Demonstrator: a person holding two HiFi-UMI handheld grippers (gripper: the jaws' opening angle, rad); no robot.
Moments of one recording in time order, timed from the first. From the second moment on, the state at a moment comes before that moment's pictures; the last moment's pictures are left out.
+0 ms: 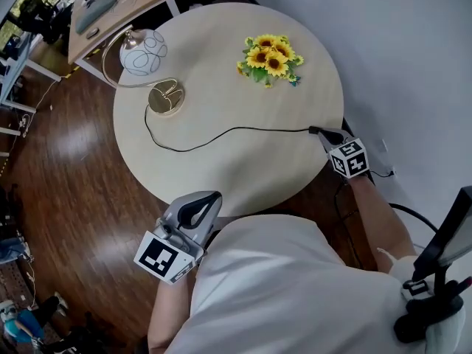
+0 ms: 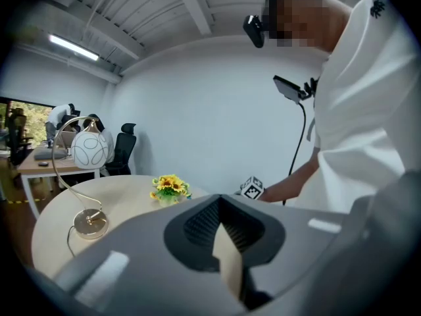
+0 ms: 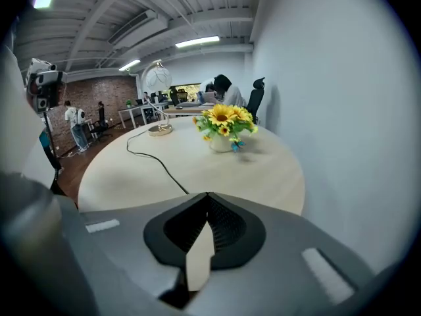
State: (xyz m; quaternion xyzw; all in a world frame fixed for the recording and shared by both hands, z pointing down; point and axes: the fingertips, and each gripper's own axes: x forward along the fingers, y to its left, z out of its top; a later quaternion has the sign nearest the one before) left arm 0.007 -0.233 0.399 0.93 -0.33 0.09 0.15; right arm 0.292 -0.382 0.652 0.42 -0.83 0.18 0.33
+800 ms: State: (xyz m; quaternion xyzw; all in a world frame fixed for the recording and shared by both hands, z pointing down) left arm 0.028 -0.267 0.413 0.91 -0.37 0.10 0.17; right arm 0.319 -0.411 0.741 0.35 -0.80 0.19 0.44
